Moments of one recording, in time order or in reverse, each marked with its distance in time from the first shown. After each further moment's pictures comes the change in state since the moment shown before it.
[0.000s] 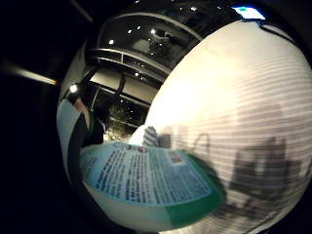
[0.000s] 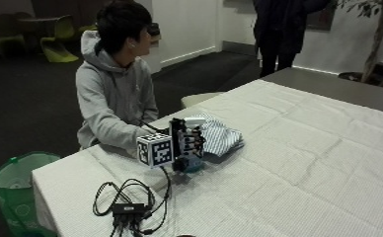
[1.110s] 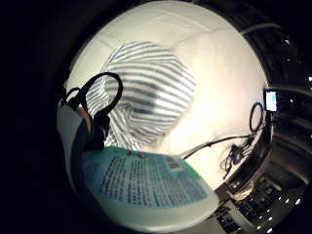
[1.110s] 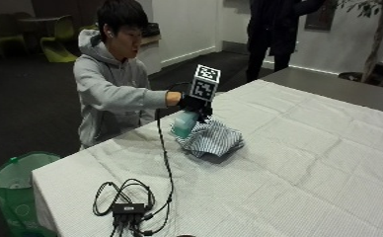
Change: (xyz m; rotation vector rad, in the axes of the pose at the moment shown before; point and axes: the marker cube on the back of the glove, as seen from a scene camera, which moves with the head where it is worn) arm -0.108 0.054 0.128 -0.941 1.105 -0.153
